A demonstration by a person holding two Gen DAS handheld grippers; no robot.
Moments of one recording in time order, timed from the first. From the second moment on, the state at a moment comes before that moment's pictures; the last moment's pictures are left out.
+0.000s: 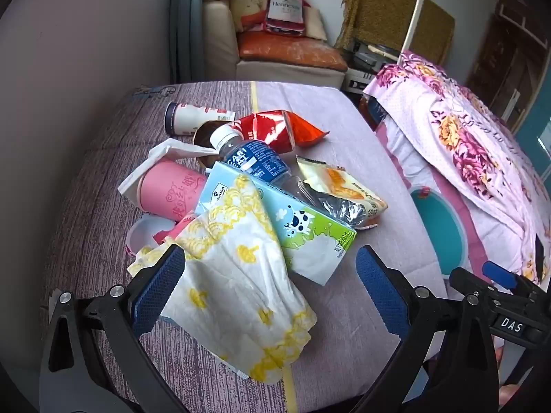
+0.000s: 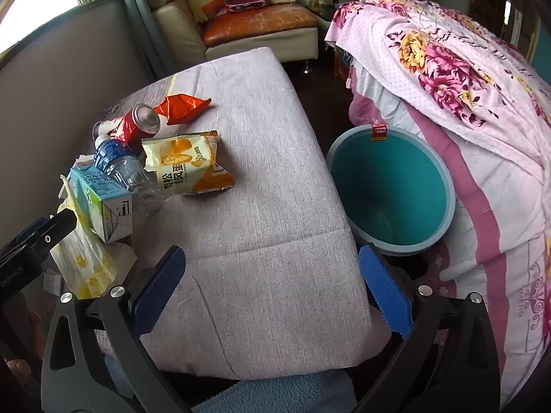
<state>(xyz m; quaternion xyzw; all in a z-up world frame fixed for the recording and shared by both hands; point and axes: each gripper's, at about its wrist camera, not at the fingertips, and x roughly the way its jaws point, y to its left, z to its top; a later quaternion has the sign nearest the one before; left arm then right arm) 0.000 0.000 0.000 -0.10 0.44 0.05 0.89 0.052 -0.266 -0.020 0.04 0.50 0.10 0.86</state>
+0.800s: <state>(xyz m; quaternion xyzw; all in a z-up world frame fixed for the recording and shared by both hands) -0.011 0.009 0.009 -0.09 0.44 0.05 0.89 0.051 -0.264 -0.011 0.05 0.50 0.11 0.86</state>
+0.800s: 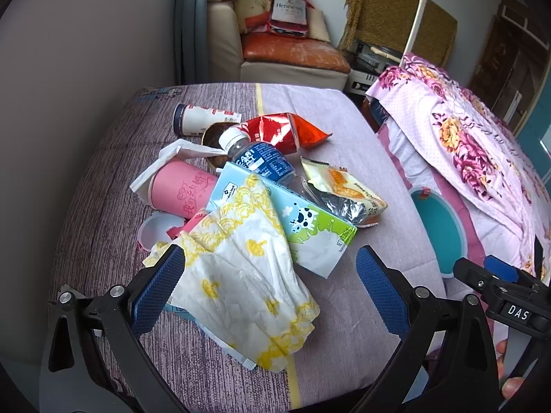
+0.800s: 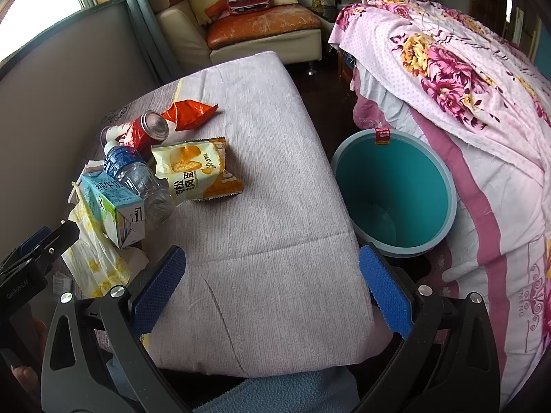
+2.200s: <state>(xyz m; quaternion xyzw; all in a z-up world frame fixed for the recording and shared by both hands) -0.007 0.004 -0.005 -0.08 0.45 0.05 0.89 0.060 -0.249 -0.030 0.04 0.53 0.12 0.84</state>
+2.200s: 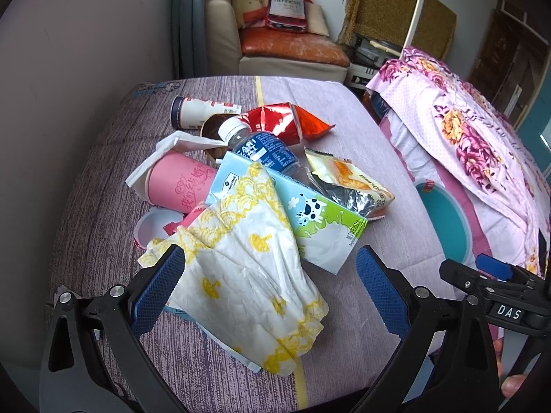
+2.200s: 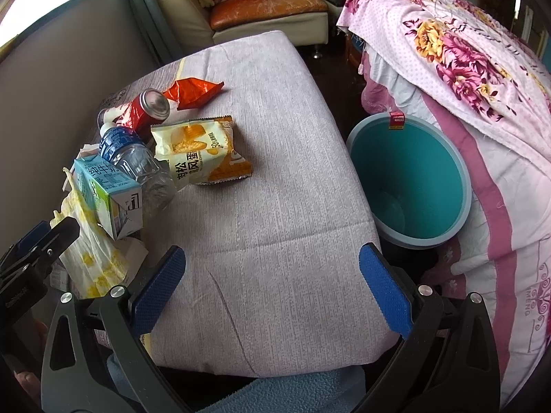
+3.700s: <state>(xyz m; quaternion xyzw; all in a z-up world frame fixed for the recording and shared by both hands) -0.013 0.073 0.001 -0.13 0.48 0.07 0.86 0.070 -0.210 -0.028 0.02 0.54 0.21 0.82</state>
